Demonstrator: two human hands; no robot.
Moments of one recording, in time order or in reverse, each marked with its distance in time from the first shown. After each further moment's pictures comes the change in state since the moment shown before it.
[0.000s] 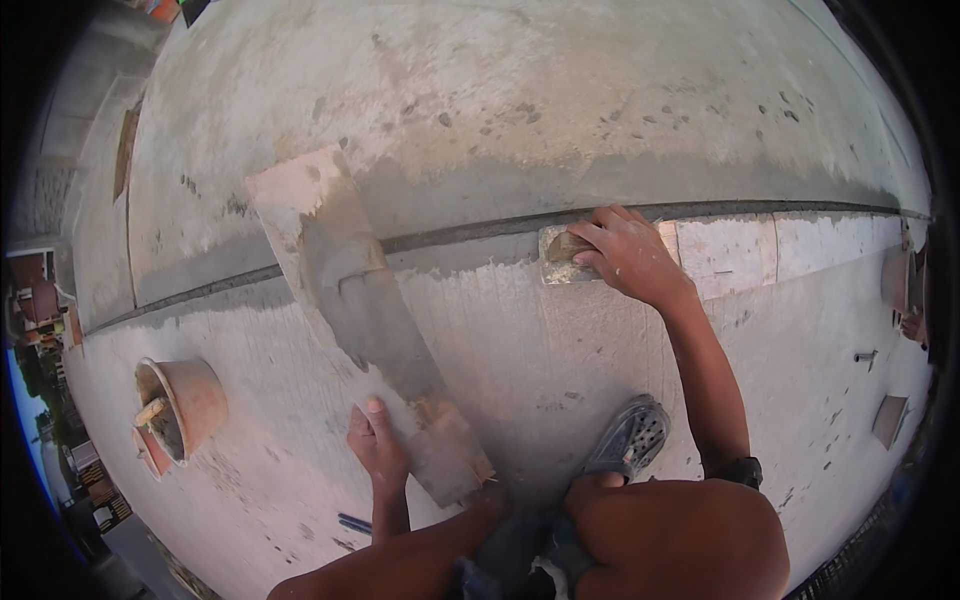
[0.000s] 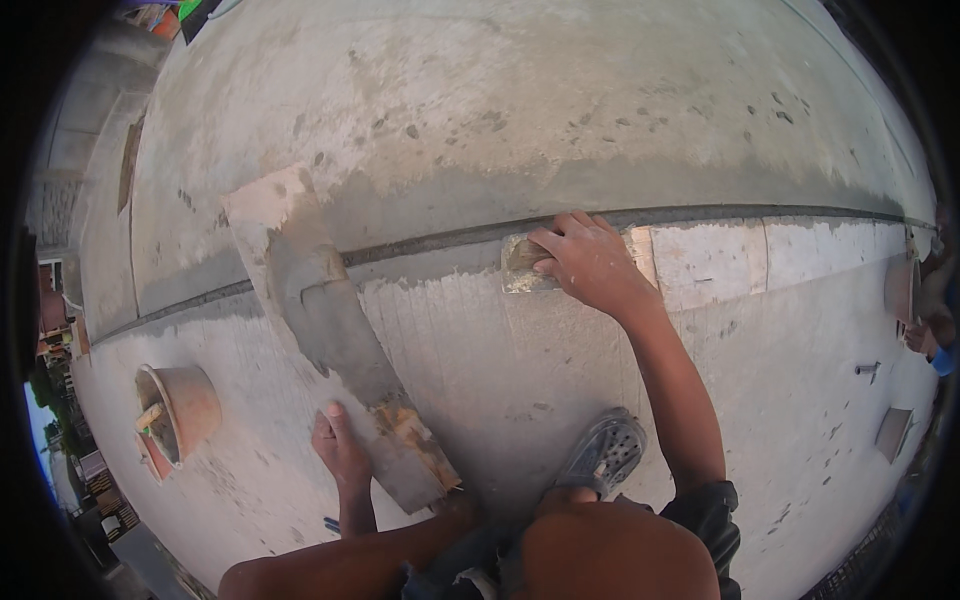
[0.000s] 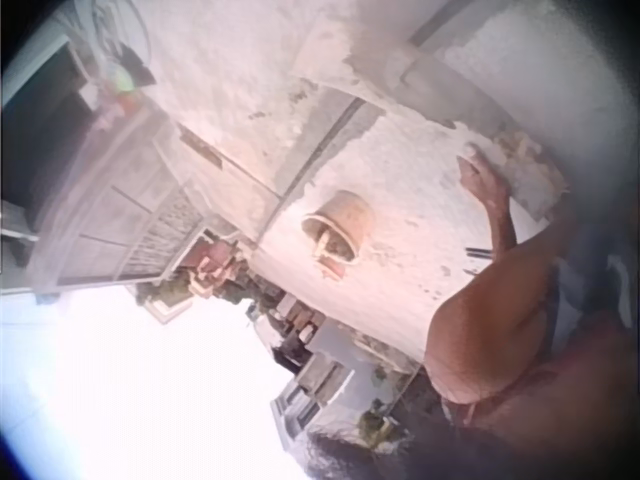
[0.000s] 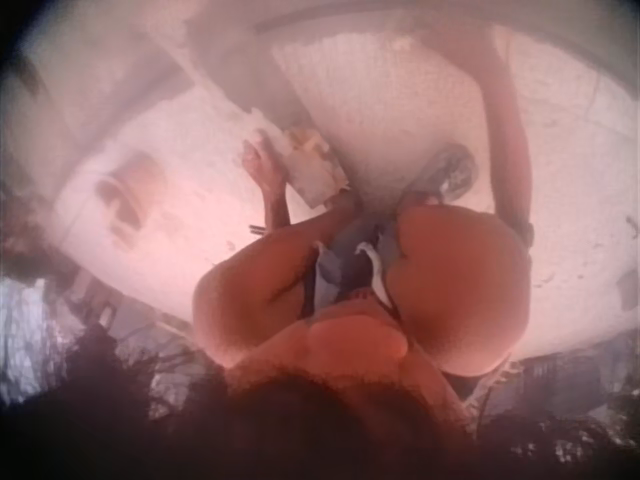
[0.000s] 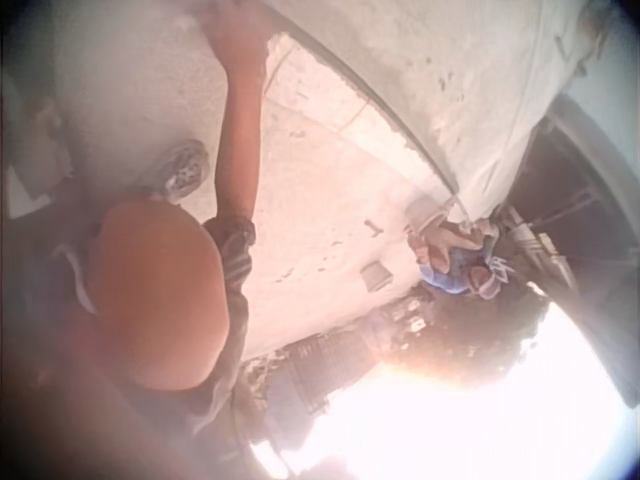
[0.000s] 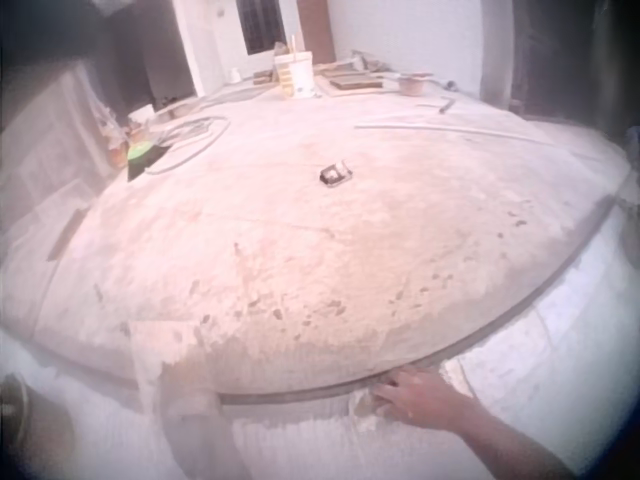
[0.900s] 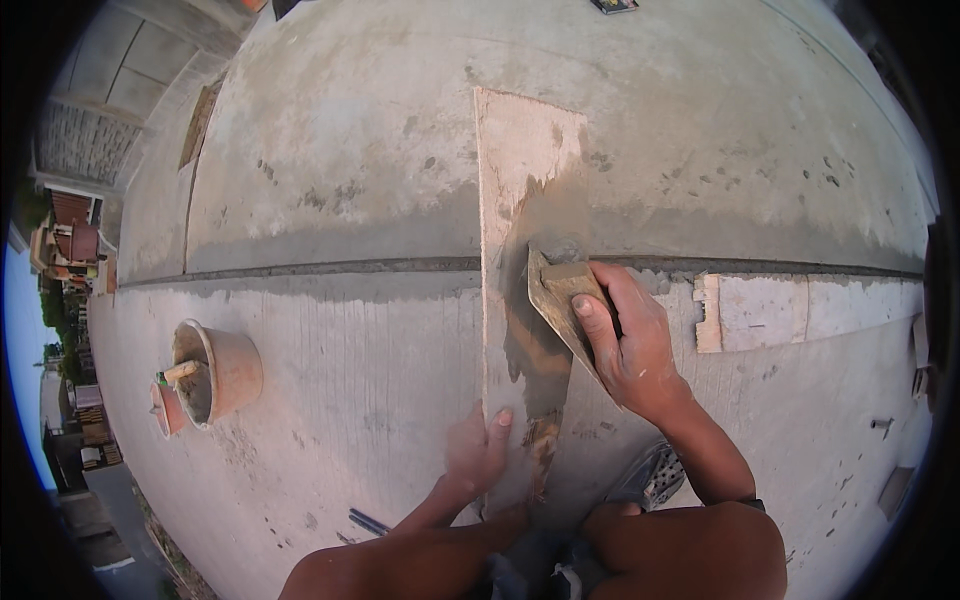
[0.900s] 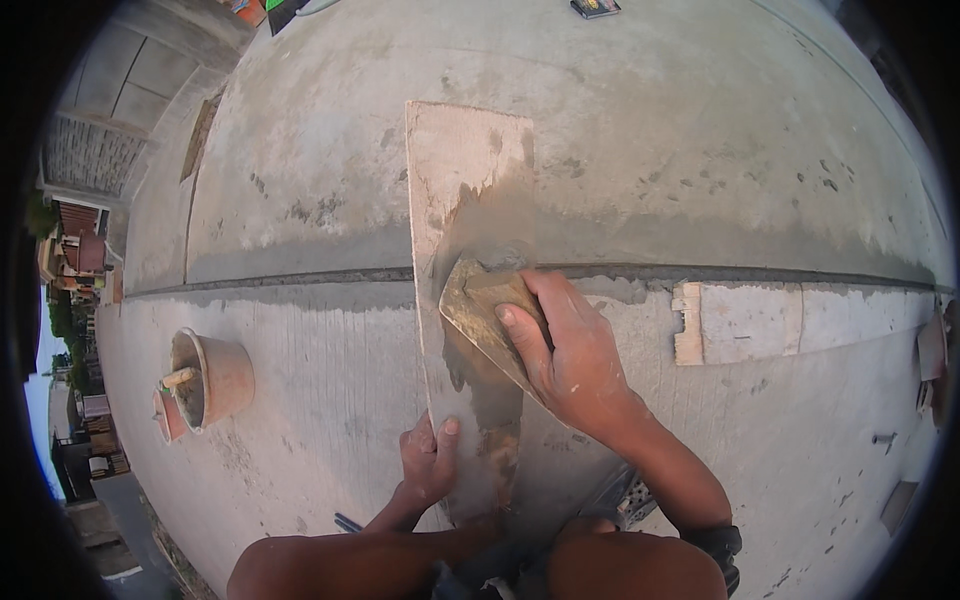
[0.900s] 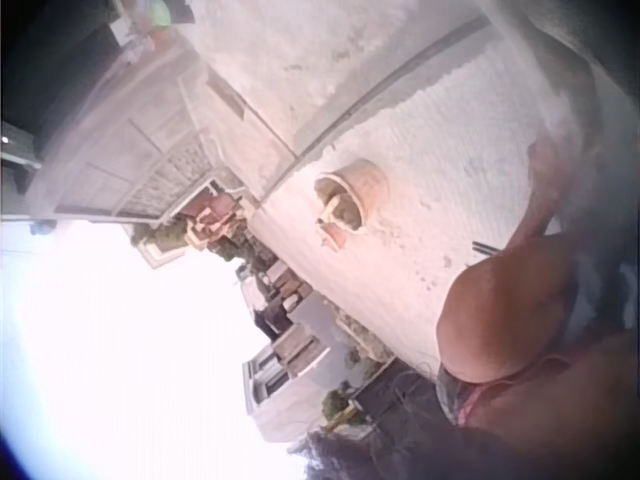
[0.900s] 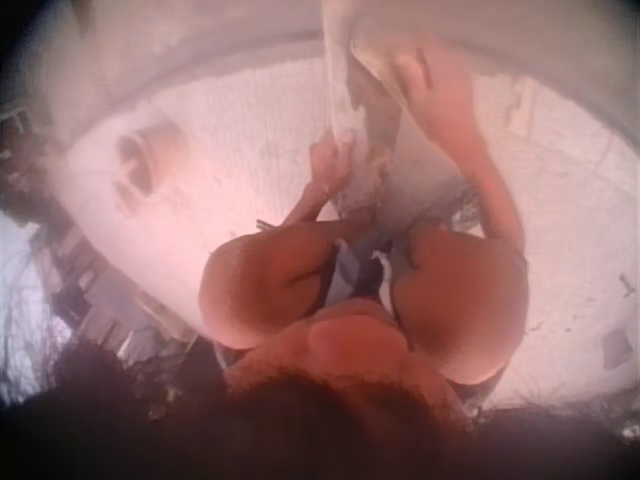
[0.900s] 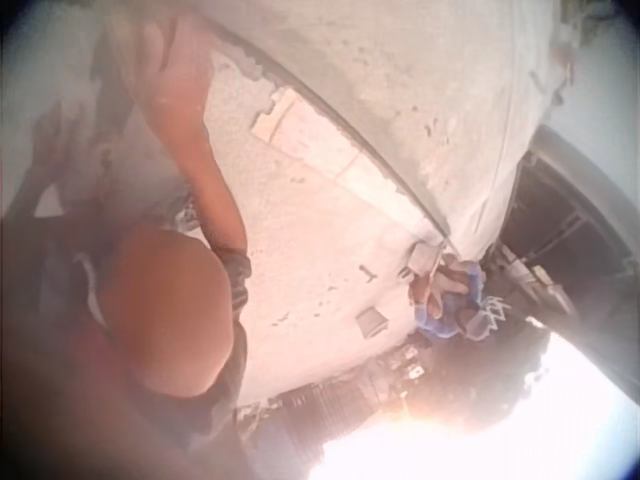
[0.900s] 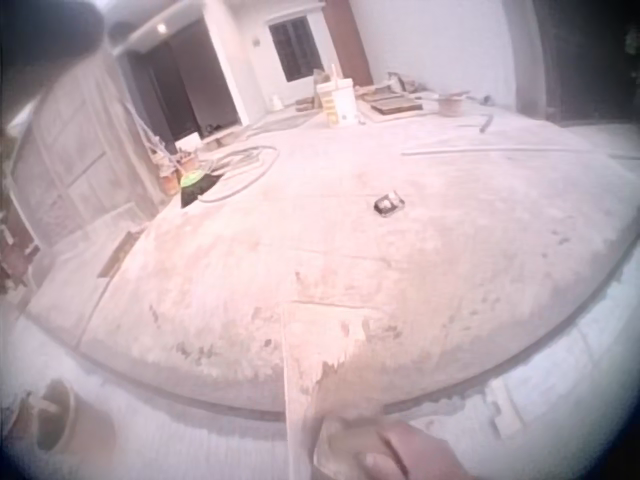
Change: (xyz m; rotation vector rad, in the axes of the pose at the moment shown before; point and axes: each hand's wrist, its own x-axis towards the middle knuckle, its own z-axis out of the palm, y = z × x) left_hand -0.020 0.059 0.033 0.223 -0.340 0.123; right_hand -0.008 -0.142 -0.046 0.635 0.345 -0.061
